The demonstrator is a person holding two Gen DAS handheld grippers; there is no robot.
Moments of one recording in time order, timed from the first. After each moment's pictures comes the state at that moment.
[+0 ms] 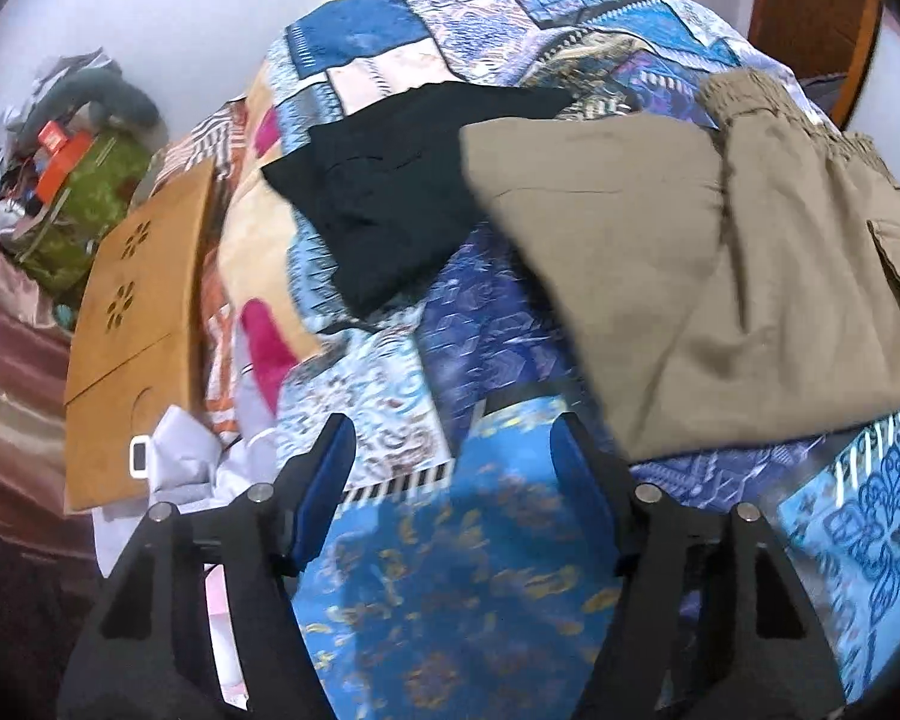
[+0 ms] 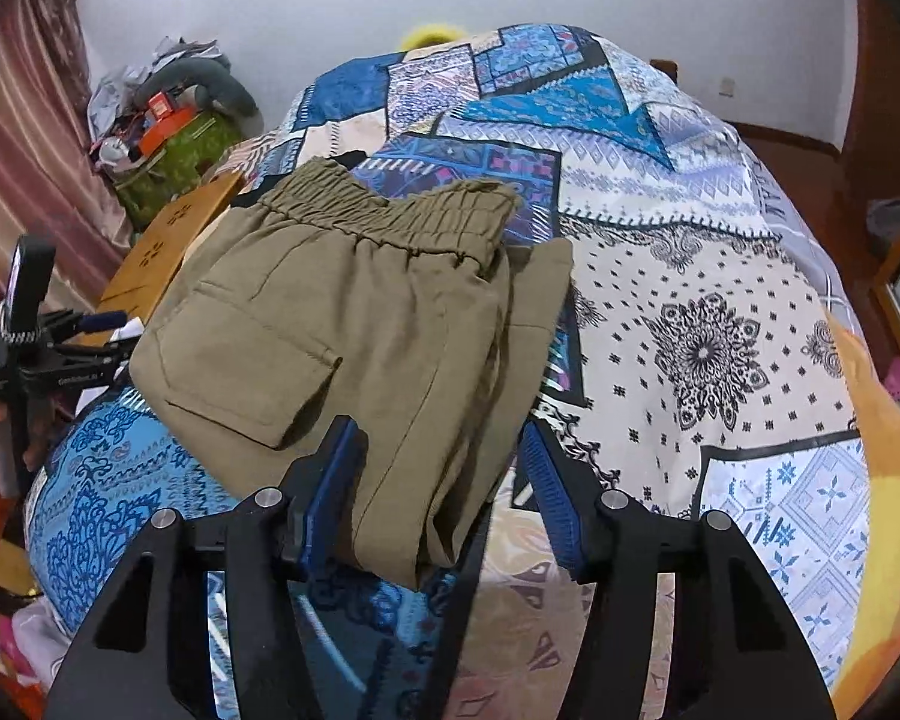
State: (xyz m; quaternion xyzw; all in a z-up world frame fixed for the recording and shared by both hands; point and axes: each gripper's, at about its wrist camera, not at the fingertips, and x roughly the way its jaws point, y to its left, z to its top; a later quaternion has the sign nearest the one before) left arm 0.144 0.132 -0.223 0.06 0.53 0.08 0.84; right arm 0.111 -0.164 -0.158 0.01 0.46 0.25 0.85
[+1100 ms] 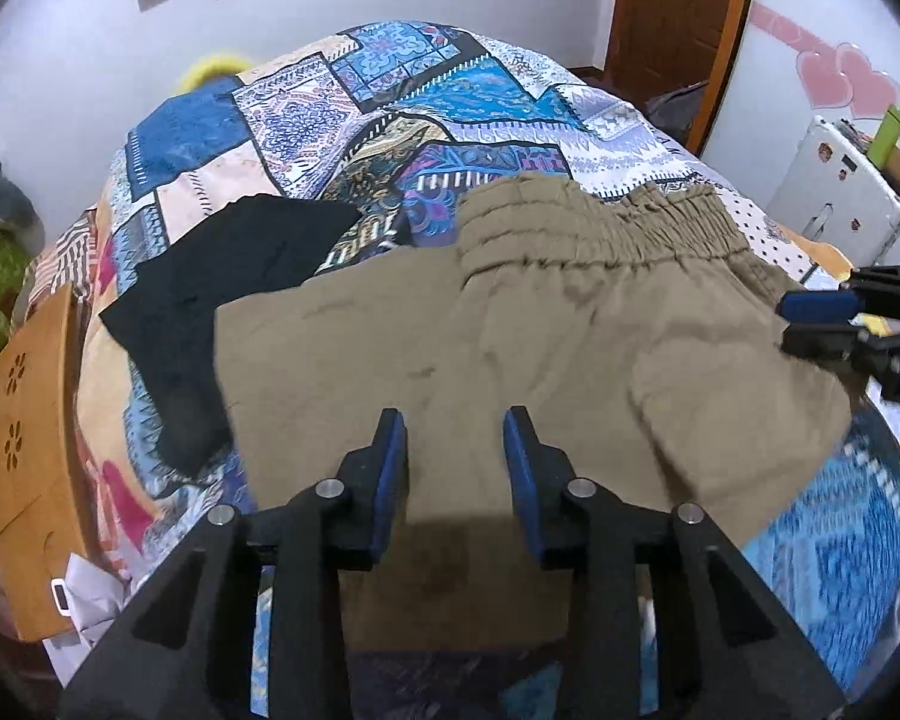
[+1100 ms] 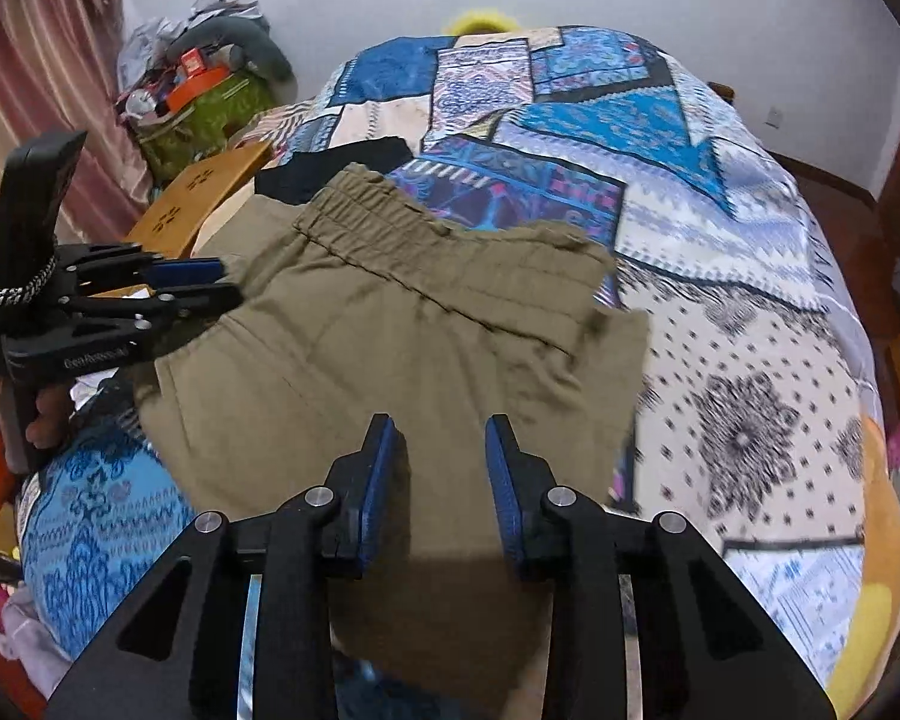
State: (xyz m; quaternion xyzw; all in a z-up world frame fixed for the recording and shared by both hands) left arm 0.190 0.053 -0.200 0.06 0.48 -0.10 0.87; right arm 0.132 -0.136 -0.147 -0.03 0.47 0.30 0.83
